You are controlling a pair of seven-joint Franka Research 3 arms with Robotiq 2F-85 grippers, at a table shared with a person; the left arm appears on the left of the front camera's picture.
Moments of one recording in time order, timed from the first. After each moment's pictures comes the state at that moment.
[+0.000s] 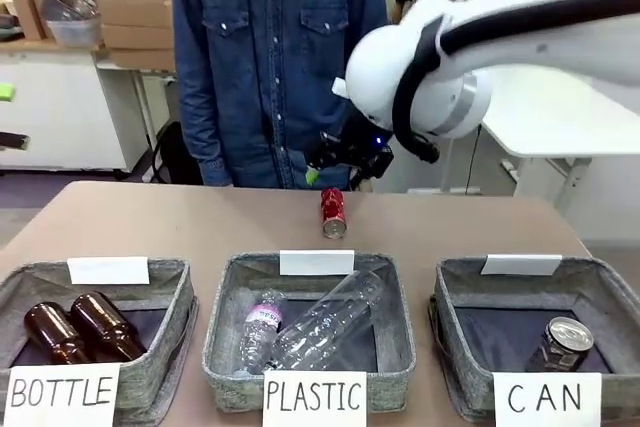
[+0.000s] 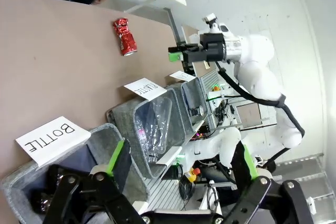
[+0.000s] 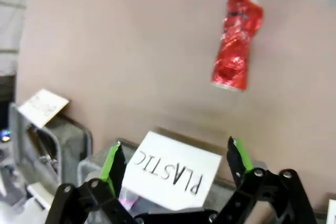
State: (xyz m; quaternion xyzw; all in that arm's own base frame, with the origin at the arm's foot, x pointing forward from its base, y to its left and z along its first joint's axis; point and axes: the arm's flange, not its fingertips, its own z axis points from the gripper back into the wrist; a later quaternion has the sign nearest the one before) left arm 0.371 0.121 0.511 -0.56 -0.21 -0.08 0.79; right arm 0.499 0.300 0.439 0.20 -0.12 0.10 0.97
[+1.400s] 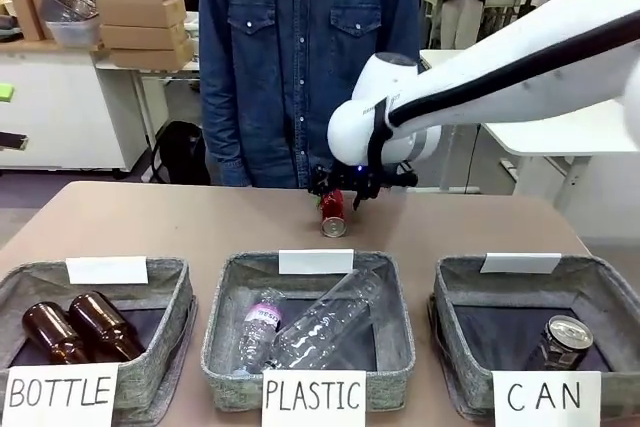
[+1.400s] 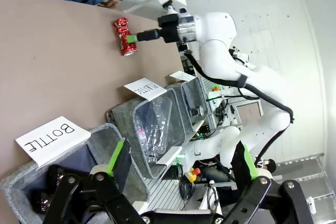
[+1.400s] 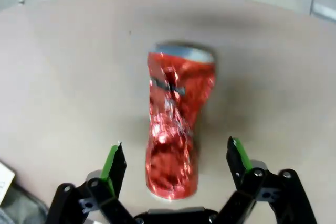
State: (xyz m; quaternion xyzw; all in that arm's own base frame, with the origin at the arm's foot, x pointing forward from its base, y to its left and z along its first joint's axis) left arm 0.371 0.121 0.511 -0.56 -0.21 -0.09 0.79; right arm 0.597 0.316 0.327 0.11 -0.10 0.05 0.99
